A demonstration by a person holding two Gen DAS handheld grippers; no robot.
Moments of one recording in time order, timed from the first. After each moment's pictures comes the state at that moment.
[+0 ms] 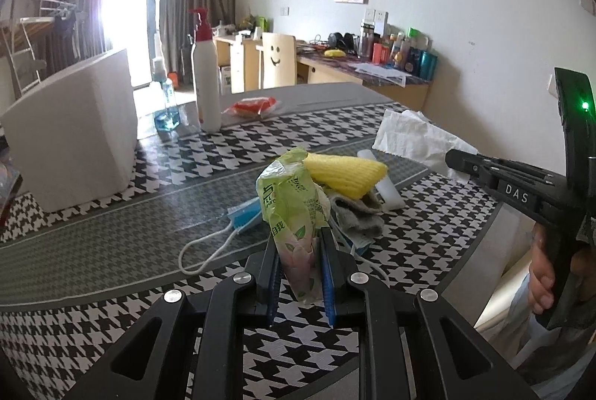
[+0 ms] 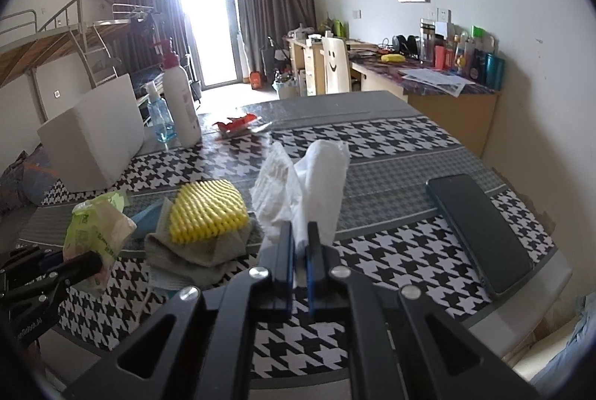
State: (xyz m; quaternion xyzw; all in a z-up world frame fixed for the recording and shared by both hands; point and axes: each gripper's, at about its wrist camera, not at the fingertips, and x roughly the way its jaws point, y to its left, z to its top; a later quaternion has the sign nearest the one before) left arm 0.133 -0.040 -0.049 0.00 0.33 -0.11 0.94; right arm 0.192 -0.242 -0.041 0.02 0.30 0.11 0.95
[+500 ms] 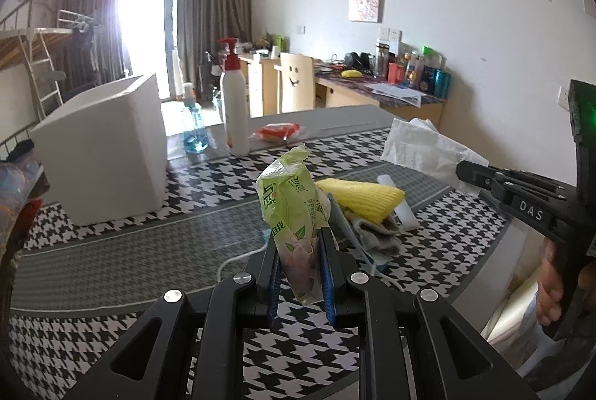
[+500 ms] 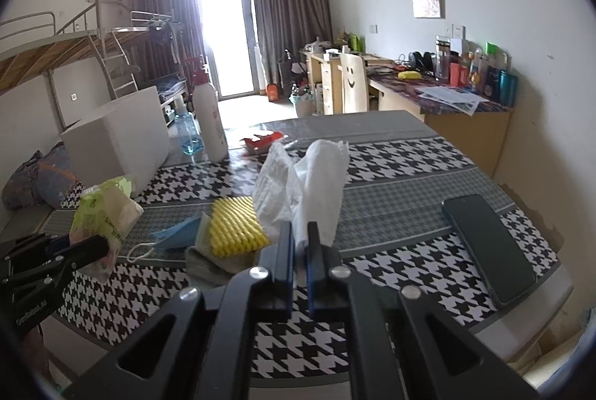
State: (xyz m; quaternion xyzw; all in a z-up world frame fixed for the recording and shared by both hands) left arm 0.123 -0.022 -0.027 0.00 0.29 -0.08 0.95; right arm 0.180 -0.227 -0.022 0.01 0.27 0.15 0.95
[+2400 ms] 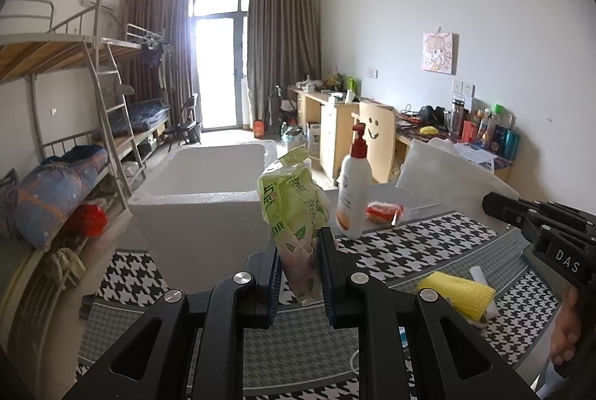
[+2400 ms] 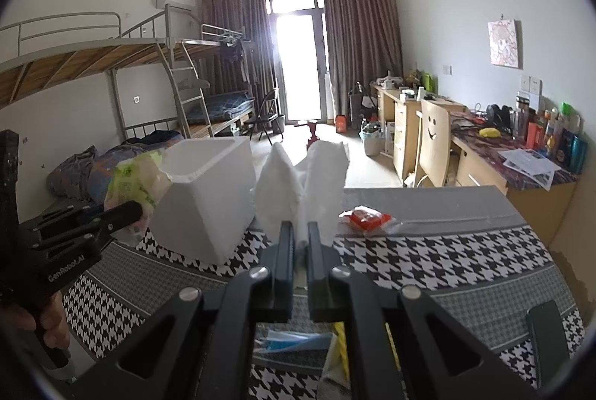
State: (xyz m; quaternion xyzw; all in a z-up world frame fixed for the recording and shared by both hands) left arm 0.162 0.074 0.043 -0.02 0.22 0.05 0.97; right arm 0.221 -0.124 0.049 -0.01 0.21 0.27 0.94
